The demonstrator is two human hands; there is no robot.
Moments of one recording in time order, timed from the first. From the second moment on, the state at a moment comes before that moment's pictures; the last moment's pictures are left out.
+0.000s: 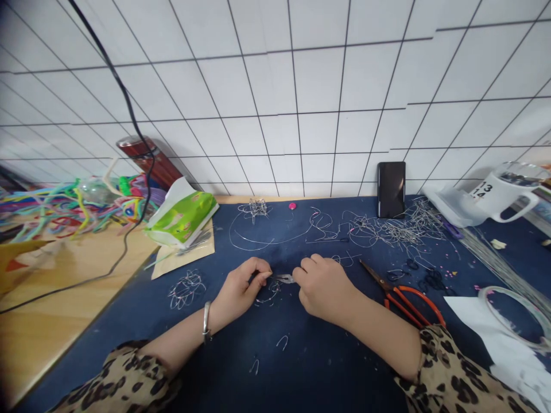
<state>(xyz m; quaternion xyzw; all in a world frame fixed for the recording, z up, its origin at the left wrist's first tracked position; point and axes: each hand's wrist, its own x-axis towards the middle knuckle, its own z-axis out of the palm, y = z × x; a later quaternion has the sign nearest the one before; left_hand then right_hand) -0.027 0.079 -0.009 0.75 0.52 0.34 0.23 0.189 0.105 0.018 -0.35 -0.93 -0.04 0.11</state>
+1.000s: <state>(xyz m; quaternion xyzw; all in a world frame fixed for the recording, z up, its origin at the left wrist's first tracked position) -0.029 0.081 -0.003 0.80 0.51 0.26 0.20 0.187 0.094 0.021 -0.28 -0.94 -0.18 0.10</state>
